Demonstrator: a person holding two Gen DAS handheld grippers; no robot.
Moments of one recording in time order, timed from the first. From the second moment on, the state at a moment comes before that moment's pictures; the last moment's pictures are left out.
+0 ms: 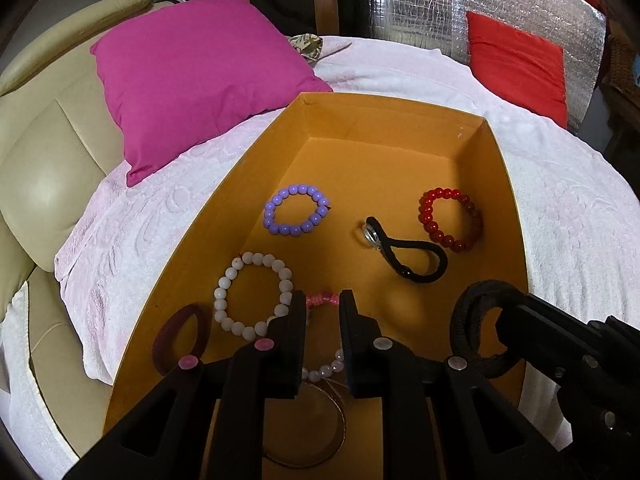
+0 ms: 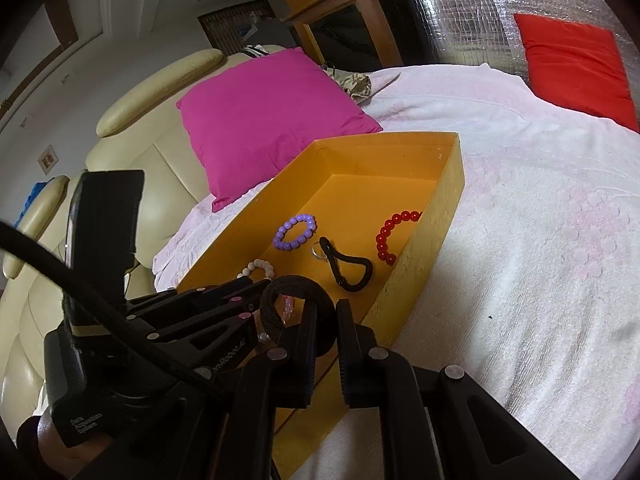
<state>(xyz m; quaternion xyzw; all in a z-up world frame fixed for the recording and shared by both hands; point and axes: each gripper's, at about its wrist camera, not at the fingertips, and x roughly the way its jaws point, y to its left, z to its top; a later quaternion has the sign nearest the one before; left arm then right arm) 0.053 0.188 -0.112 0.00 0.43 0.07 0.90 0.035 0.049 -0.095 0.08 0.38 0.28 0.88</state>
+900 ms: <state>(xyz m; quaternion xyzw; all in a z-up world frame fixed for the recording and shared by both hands) 0.044 0.209 -0.087 -0.02 0.37 0.12 0.92 0.033 0.014 -0.080 0.14 0.37 0.29 0.87</state>
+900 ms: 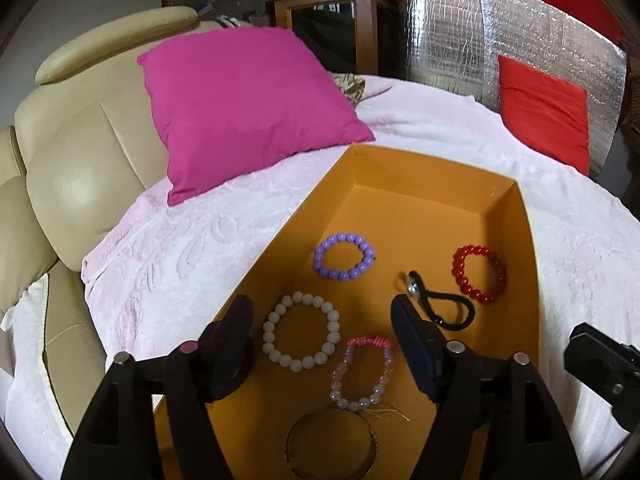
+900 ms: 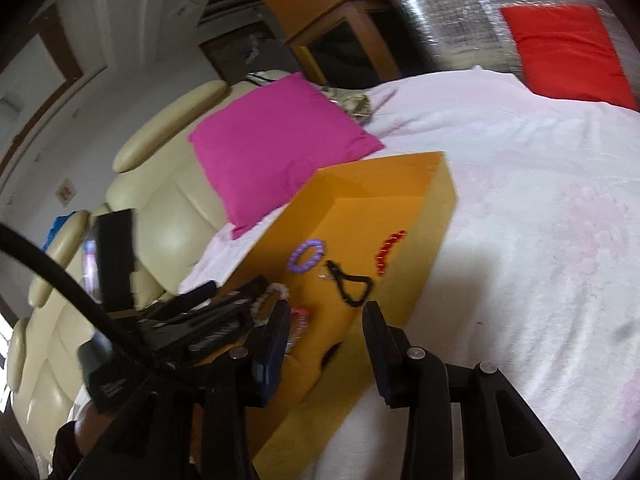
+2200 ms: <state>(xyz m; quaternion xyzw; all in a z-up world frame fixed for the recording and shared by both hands) -0.196 0.173 0.079 0.04 0.21 0.13 0.97 -0.181 -0.004 0.071 -0.02 0.24 0.15 0.96</state>
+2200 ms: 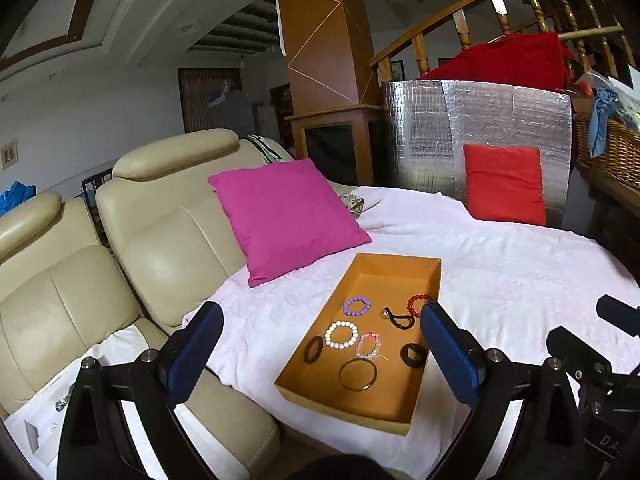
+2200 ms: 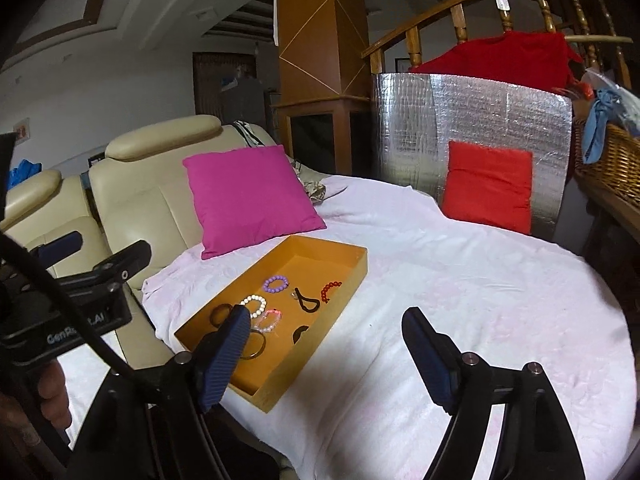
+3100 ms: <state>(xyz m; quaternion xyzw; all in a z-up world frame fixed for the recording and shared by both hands) -0.222 0.177 0.096 0.04 0.20 0.13 0.97 -0.210 0.010 0.090 -0.02 0.23 0.14 0.96</state>
